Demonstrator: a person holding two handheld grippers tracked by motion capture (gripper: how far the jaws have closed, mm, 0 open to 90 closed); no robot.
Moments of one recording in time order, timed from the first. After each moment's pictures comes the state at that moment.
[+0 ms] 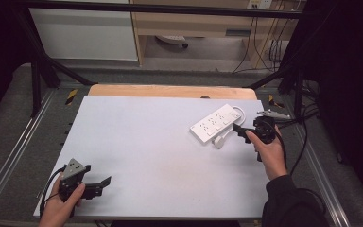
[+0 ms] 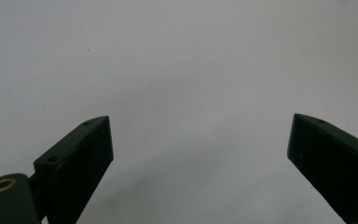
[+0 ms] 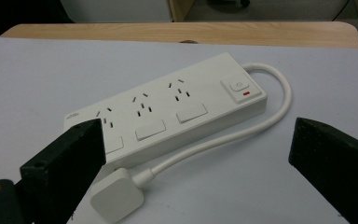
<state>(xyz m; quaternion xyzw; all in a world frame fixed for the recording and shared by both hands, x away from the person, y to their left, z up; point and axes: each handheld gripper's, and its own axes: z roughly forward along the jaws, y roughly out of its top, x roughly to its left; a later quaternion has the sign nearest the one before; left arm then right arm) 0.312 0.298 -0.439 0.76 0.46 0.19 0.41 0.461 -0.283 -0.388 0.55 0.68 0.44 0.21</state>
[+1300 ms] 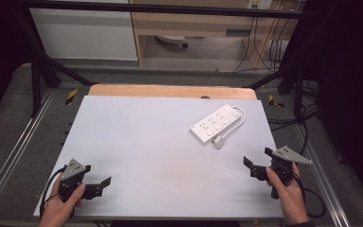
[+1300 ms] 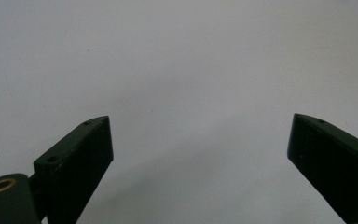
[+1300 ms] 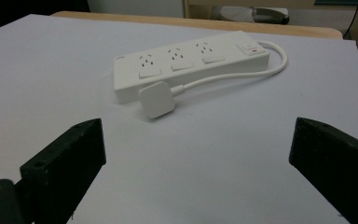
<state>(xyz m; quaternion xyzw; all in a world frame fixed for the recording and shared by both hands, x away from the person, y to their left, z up) 0.311 0.298 -0.438 0.77 0.46 0.19 0.41 0.340 -0.301 -0.411 0.48 0.69 0.47 0.26</state>
